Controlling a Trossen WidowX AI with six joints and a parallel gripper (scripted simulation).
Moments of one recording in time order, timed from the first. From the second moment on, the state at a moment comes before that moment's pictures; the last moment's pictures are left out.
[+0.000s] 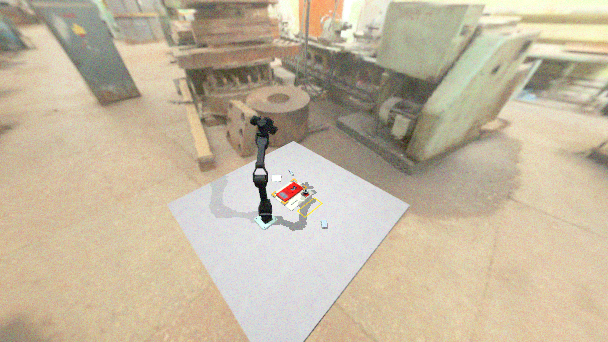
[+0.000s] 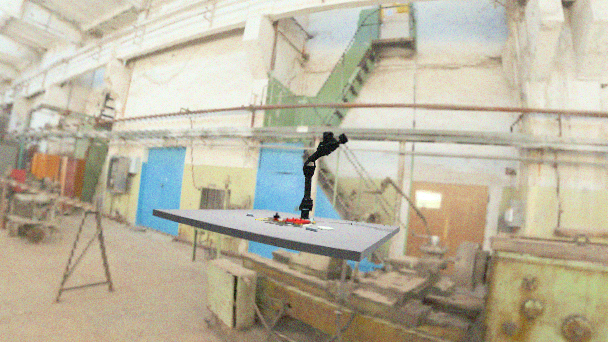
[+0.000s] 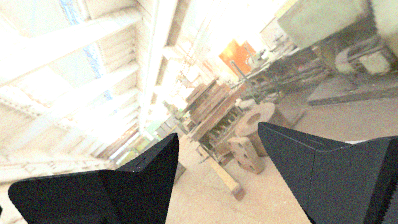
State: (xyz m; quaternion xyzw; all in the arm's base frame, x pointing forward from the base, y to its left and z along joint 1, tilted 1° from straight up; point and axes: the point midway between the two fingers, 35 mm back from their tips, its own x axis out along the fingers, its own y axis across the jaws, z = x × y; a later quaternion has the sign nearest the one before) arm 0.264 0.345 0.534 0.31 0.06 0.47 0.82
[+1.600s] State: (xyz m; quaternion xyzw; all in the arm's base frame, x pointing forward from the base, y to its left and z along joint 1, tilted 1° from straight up) arm 0.366 0.008 0.149 -0.03 0.69 0.02 0.73
